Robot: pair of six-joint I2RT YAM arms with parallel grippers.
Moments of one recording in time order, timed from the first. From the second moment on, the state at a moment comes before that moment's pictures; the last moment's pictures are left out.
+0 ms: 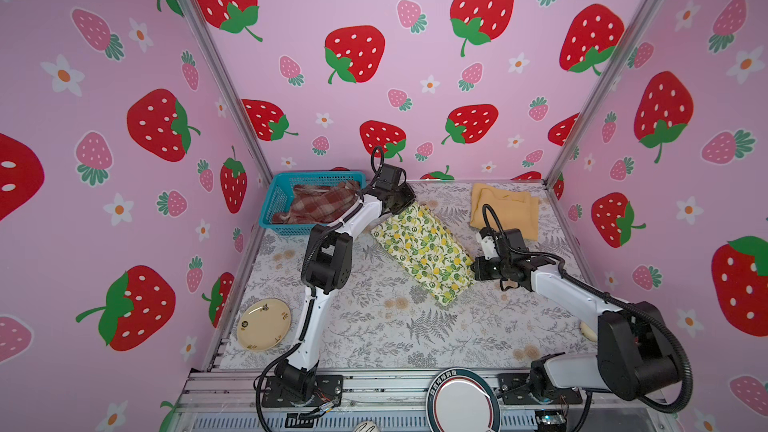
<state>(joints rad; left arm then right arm) -0.41 2.40 2.11 -0.42 0.30 -0.95 0.39 1.38 0.75 -0.33 -0.24 0.18</state>
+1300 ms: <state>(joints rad) -0.40 2.27 1.92 -0.43 0.41 -0.91 0.30 1.44 0.73 -0.28 -0.03 0.18</state>
